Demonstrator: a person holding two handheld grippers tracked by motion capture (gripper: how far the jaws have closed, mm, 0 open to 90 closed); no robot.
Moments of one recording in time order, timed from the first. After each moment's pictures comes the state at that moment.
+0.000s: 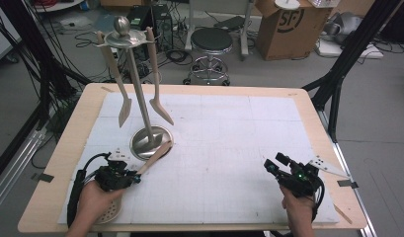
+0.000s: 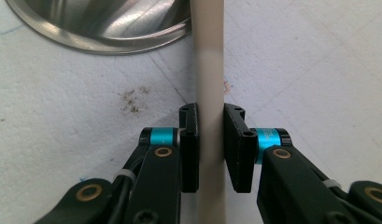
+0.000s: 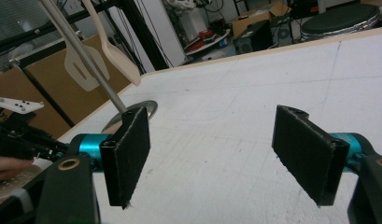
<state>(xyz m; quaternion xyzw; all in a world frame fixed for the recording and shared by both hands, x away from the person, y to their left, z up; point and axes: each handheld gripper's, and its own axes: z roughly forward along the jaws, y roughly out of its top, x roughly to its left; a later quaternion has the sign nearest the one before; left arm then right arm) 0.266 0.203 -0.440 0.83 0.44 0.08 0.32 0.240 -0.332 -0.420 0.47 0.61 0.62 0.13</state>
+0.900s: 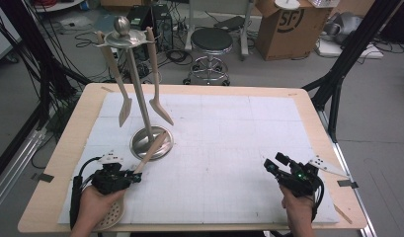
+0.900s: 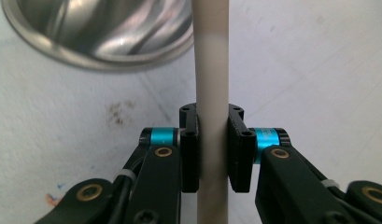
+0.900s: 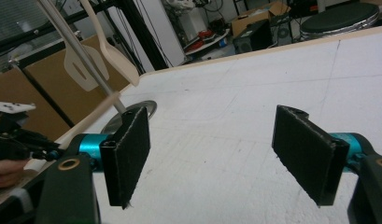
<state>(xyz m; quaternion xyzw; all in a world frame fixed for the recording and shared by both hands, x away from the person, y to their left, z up) 0.252 0.213 -0.436 0.78 0.45 0.08 0.43 0.241 -0.332 -0.421 0.47 0.61 0.62 0.13</state>
